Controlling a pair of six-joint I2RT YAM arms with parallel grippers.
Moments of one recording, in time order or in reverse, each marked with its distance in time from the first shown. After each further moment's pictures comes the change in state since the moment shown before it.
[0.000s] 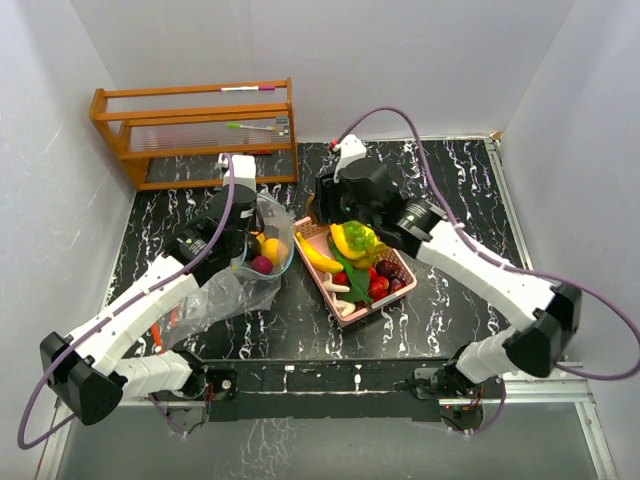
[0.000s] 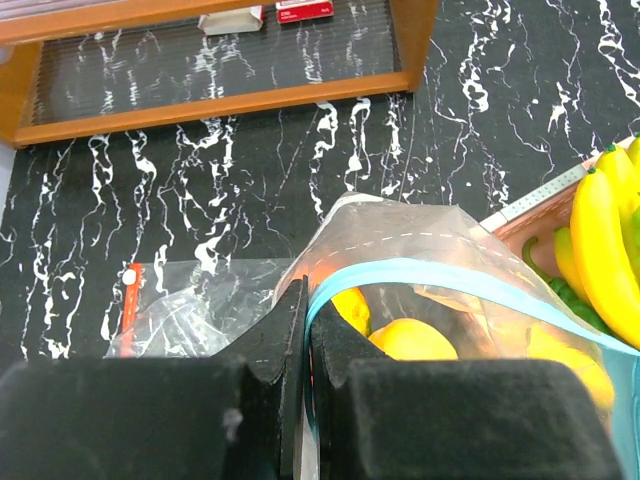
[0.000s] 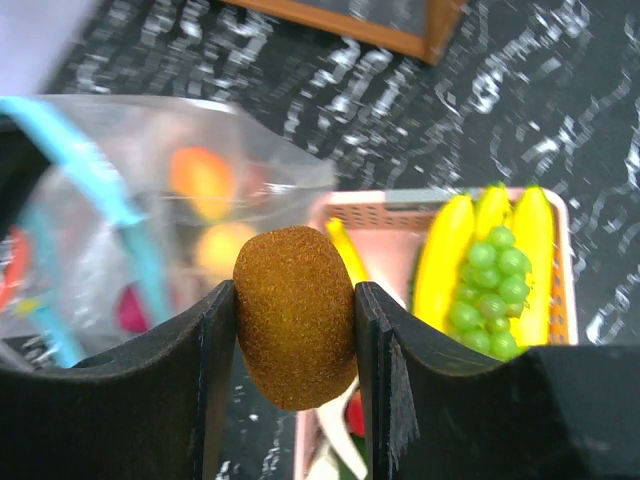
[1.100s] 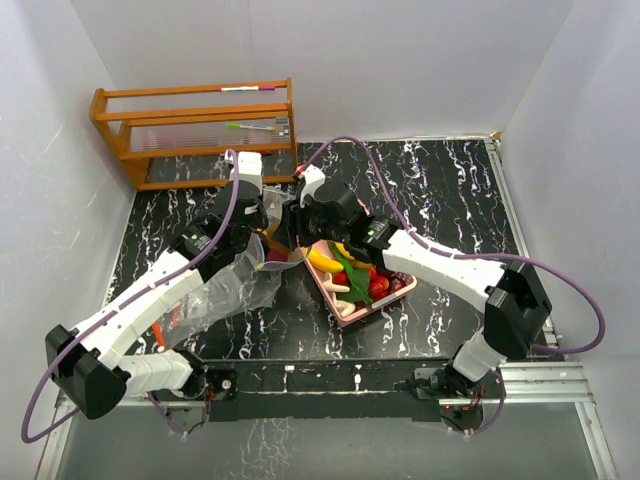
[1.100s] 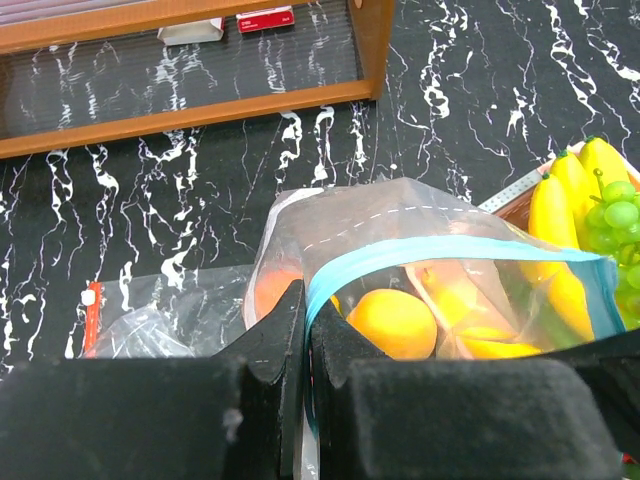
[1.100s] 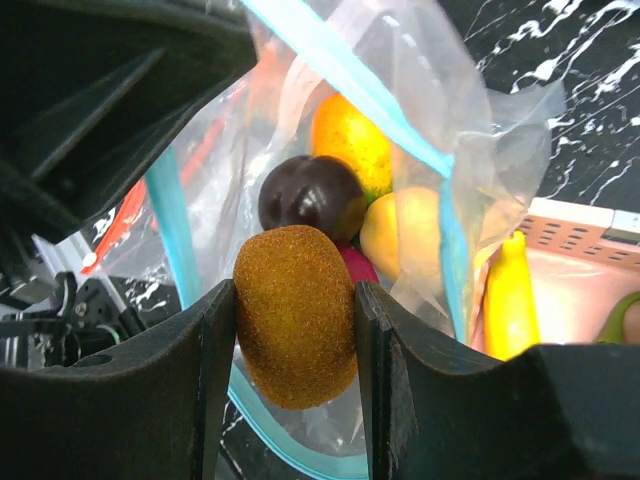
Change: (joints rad) left arm 0.001 0.058 0.016 0.053 0.068 -0.005; right arm 0.058 0.098 -0.173 0.366 -0.321 0.071
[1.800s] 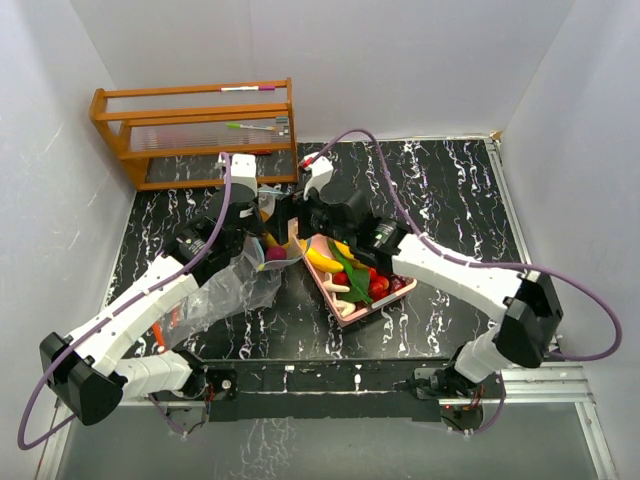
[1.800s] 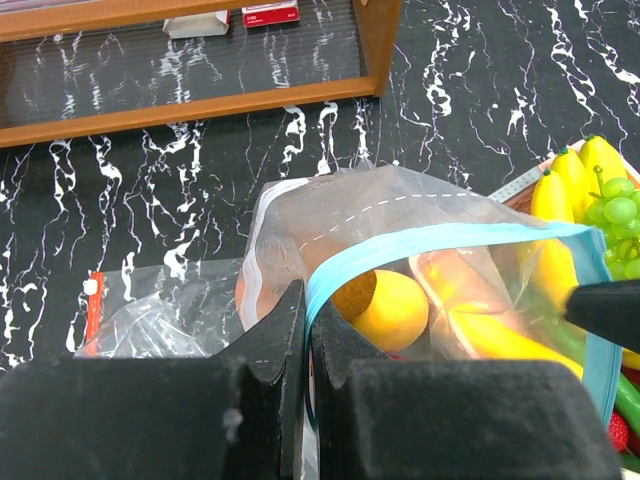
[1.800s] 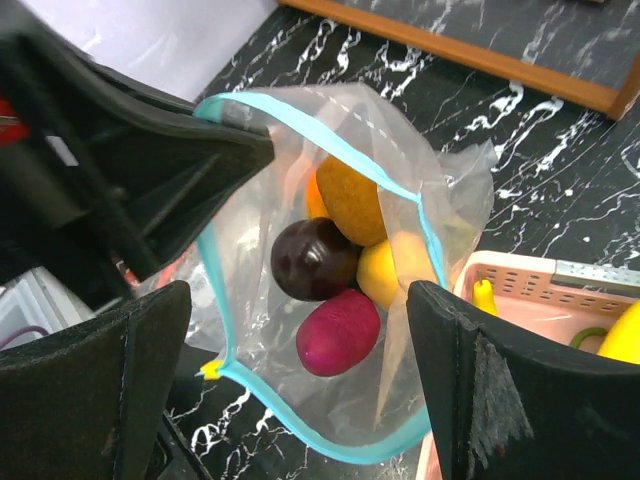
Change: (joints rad) left arm 0.000 -0.047 -0.016 -0.026 0.001 -0.022; right arm 0.035 -0.043 0.013 0.070 0.157 -0.015
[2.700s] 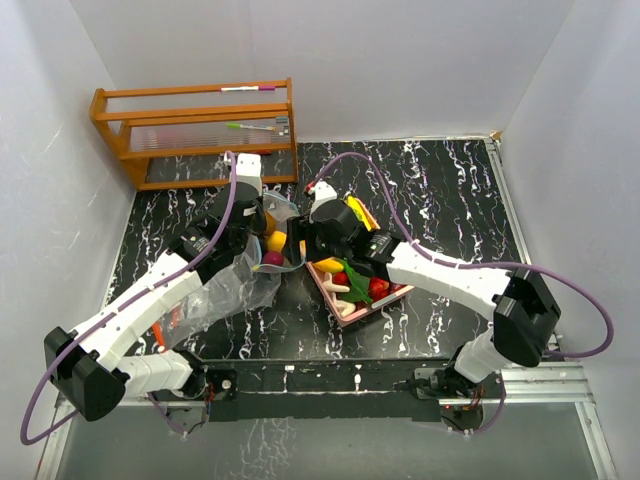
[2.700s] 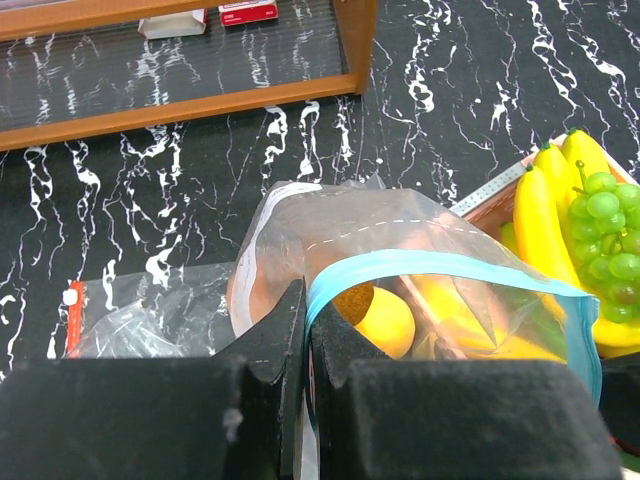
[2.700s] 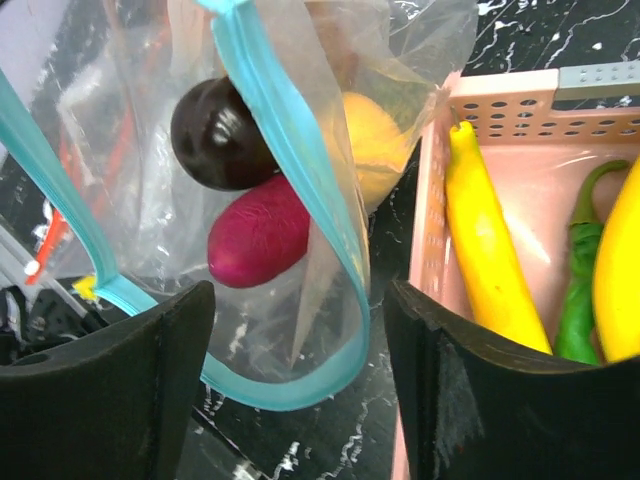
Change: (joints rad) left arm 0.000 0.028 0.000 0.028 0.032 0.004; right arm 0.016 -0.017 -0.116 -0.167 0.043 0.124
